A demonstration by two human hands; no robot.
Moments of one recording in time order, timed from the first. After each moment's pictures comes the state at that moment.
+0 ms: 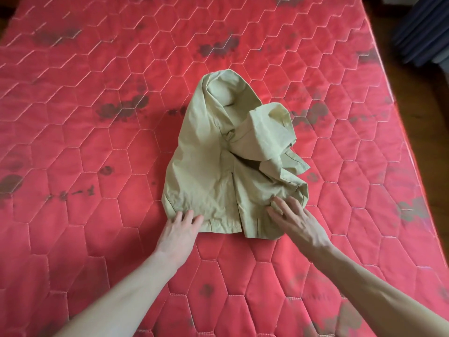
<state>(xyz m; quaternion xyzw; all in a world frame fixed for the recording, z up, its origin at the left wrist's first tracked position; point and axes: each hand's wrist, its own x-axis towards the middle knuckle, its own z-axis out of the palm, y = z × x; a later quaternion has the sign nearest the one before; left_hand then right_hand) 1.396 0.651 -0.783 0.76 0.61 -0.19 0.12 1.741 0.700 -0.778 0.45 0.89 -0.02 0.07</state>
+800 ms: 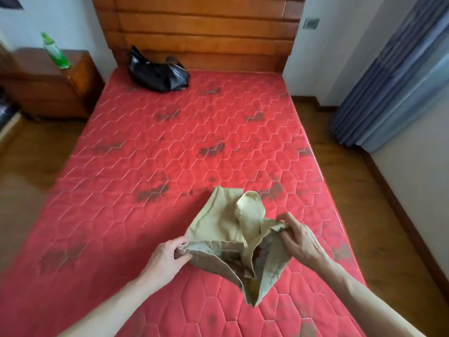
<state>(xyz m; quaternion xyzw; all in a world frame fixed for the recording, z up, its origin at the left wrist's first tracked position) 1.335 0.662 -0.472 0.65 0.64 0.18 0.36 1.720 0.712 -0.425 0.60 0.72 -0.30 -0.18</state>
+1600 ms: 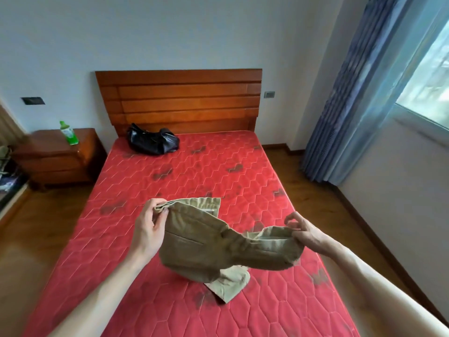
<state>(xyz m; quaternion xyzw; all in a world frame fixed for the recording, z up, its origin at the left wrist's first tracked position) 1.338 0.708 -0.195 0.66 0.55 0.48 0.17 1.792 0.707 -0.215 0.64 0.64 -0.40 -0.16</state>
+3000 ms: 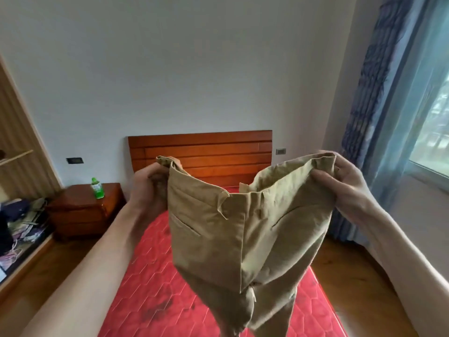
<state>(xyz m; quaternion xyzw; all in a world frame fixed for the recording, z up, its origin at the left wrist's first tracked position) 1.389 0.772 0.073 0.46 0.25 0.60 0.60 1.784 0.753 0.070 0.32 0.63 -0.39 -0.59</state>
